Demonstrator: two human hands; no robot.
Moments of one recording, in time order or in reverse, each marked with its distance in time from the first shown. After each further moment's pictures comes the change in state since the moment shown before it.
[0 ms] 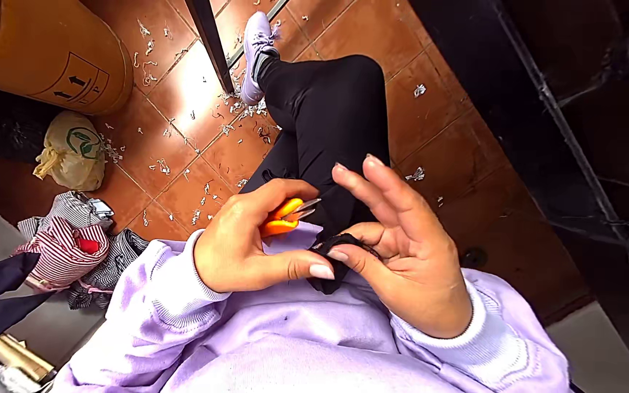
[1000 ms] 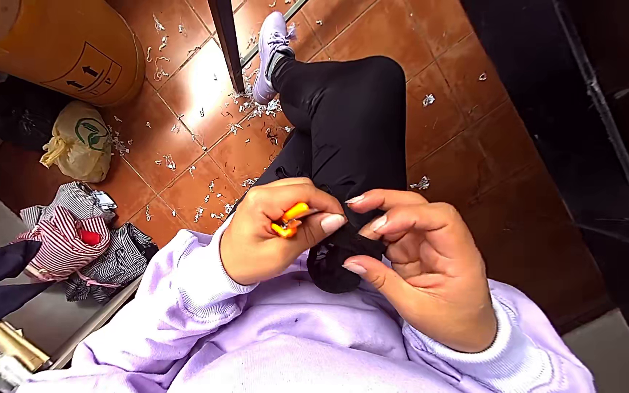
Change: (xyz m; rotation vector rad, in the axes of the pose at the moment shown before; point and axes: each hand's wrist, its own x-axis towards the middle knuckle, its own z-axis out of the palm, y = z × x) left_hand 0.000 0.000 0.012 -0.262 0.189 0.097; right_hand -0.004 -0.001 0.003 -0.027 -0.037 -0.089
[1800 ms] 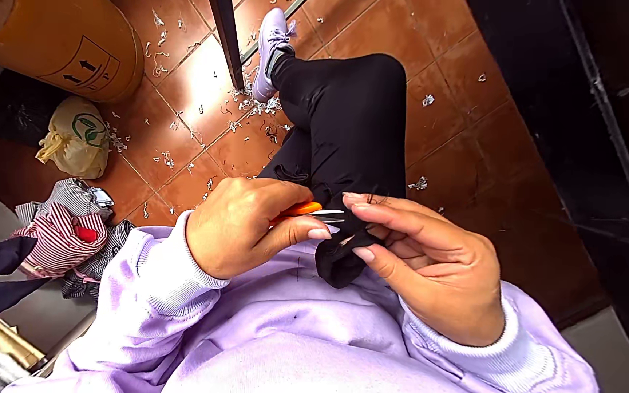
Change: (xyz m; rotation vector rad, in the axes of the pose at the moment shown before) left_hand 0.002 0.012 -0.034 0.626 -0.269 0.029; right_hand -0.001 0.000 -0.004 0.015 0.049 0.043
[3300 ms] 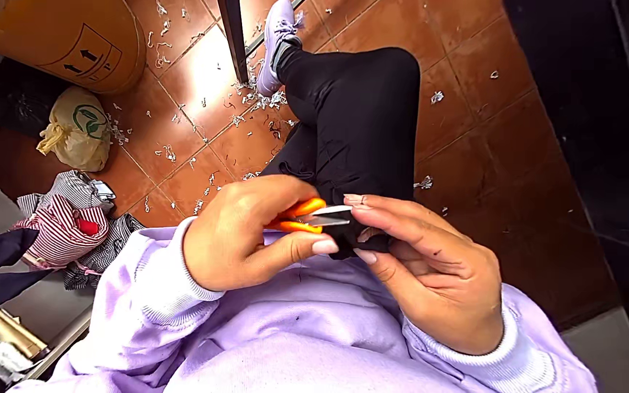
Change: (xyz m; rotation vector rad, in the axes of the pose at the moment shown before) left_hand -0.005 0.004 0.005 -0.188 0.078 -0.030; right_hand 0.002 0.001 0.001 -0.077 -0.060 -0.050
